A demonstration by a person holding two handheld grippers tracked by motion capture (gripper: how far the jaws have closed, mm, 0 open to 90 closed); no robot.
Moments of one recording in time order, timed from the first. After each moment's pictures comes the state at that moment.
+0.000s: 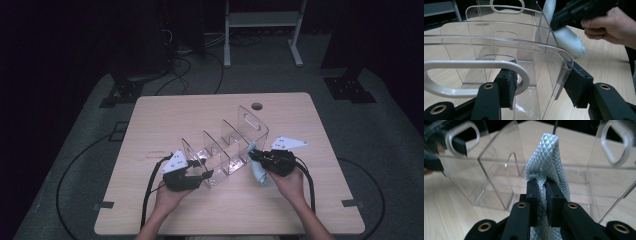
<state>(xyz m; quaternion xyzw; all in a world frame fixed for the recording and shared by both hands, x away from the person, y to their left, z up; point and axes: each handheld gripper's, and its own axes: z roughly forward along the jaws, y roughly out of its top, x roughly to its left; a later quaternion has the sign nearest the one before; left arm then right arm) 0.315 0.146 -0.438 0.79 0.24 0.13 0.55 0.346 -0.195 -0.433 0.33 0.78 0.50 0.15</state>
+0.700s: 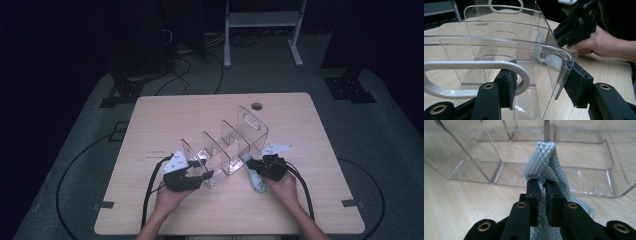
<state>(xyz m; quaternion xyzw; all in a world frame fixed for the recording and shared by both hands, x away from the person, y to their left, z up) 0.314 0.145 -0.438 0.79 0.24 0.13 0.55 0.363 -0.184 -0.486 0.36 0.82 0.44 0.11</state>
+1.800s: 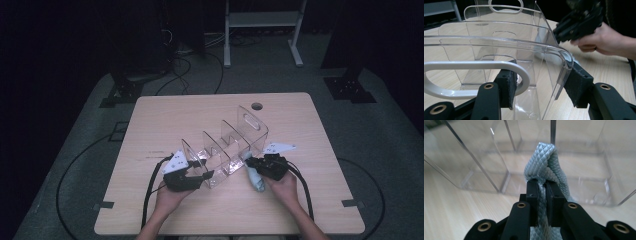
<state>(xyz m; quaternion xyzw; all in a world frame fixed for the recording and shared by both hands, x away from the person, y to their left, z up) 0.313 0.145 -0.438 0.79 0.24 0.13 0.55 0.357 -0.183 -0.473 0.36 0.80 0.46 0.12</state>
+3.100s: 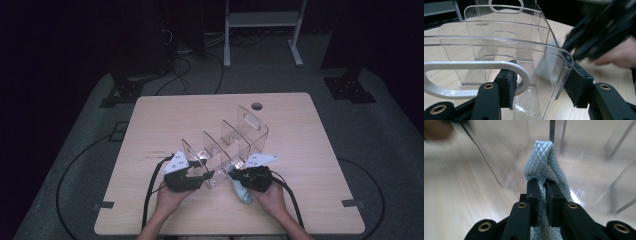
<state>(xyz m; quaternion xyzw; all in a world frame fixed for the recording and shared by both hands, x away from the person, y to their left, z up) 0.313 0.143 -0.438 0.79 0.24 0.13 0.55 0.326 -0.131 -0.477 0.30 0.84 0.45 0.09</state>
